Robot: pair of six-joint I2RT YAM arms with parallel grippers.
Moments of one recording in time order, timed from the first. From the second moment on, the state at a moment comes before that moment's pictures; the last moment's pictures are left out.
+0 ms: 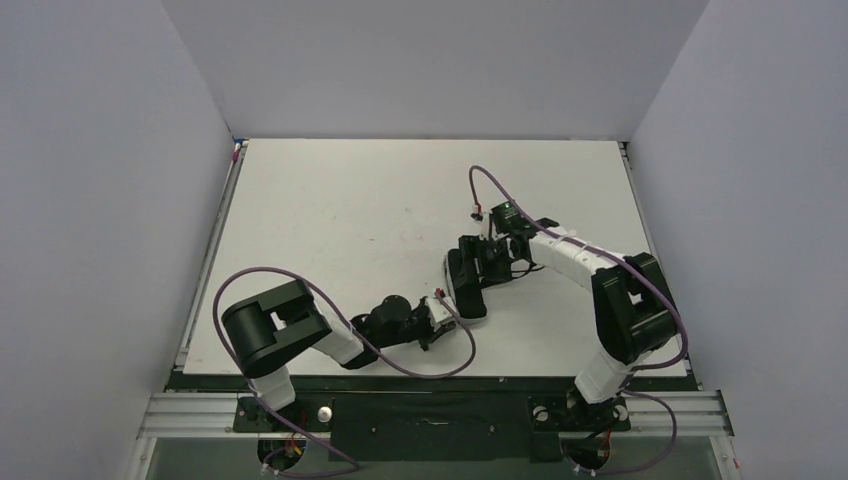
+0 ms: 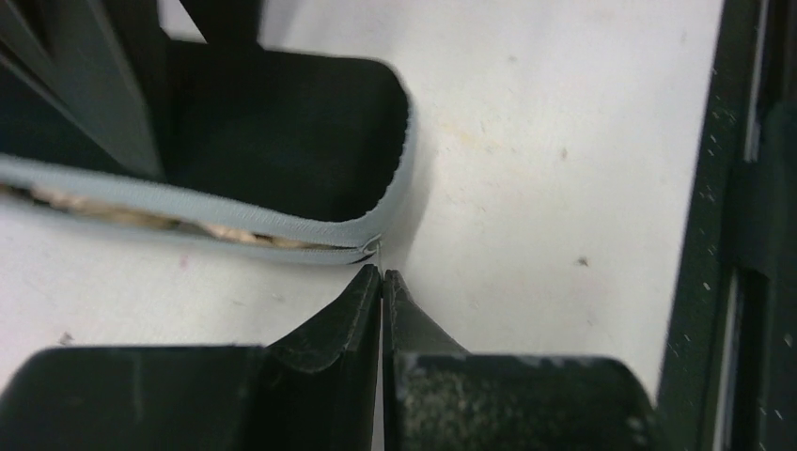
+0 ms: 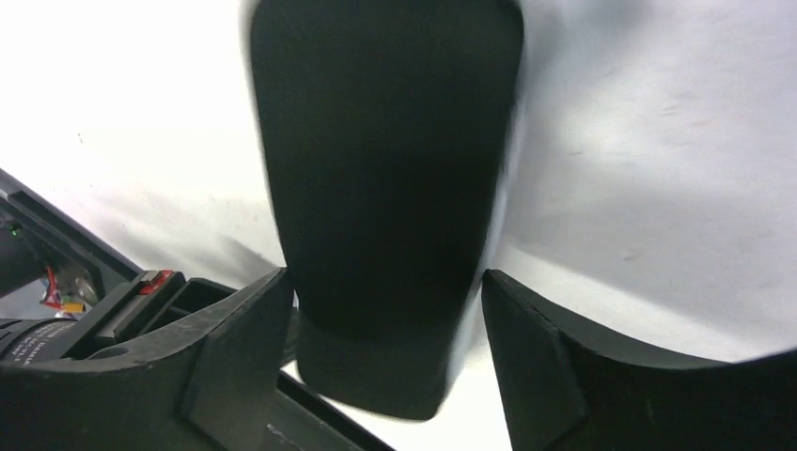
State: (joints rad) left arm -1.04 1.75 0.43 1.01 0.14 0.05; right arm 0.46 1.68 1.04 -0.51 -0.40 0.34
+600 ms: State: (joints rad) left arm -0.79 1.67 0.42 0.80 0.40 0.00; right arm 0.33 1.45 1.14 -0.84 -0.60 -0.89
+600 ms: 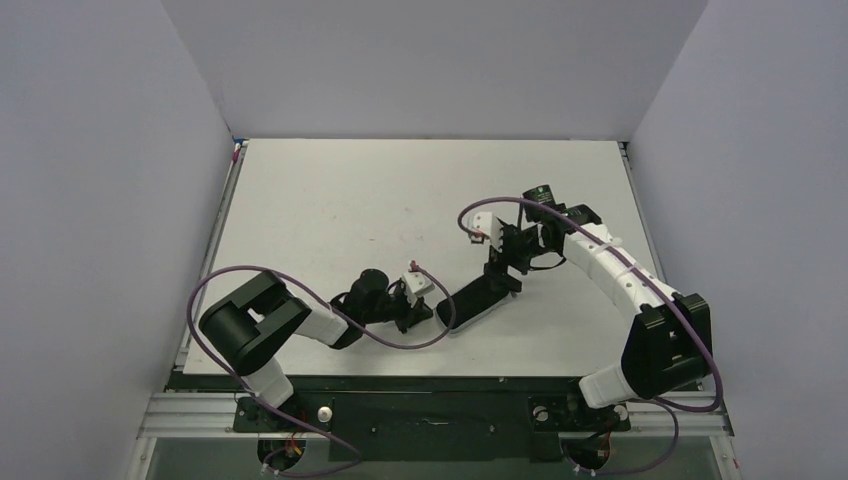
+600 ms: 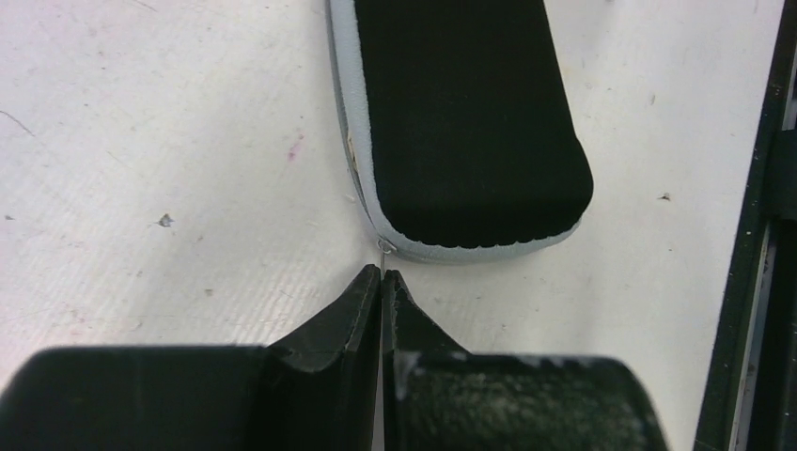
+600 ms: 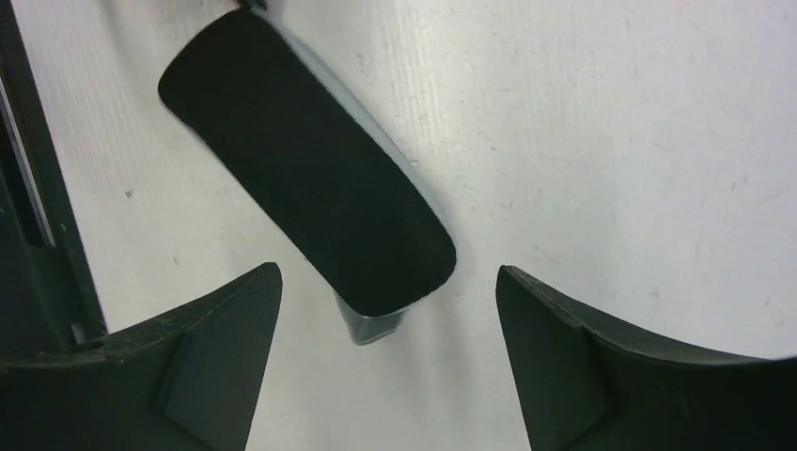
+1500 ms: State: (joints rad) left arm -0.75 1.68 0.43 0.79 0.47 0.02; right arm 0.46 1.79 1.28 -1.04 -0.53 -1.26
